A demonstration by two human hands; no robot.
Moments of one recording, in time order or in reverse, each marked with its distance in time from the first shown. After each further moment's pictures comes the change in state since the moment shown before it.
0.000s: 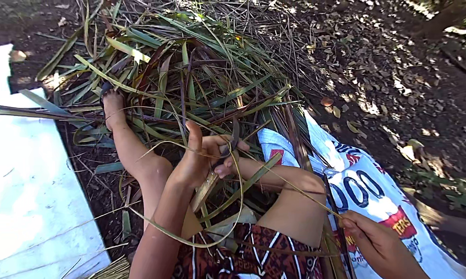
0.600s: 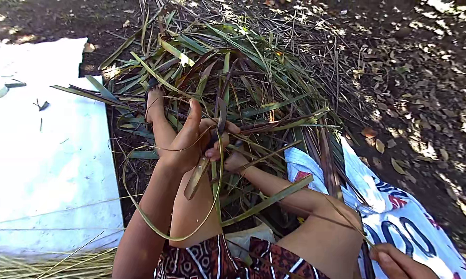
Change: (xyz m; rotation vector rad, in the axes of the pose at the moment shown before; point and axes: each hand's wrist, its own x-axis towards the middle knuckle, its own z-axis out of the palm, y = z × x) left_hand -0.046 0.069 -0.020 0.116 0.265 0.122; right_hand 0.145 -0.169 -0.005 0.322 -0.465 0.349
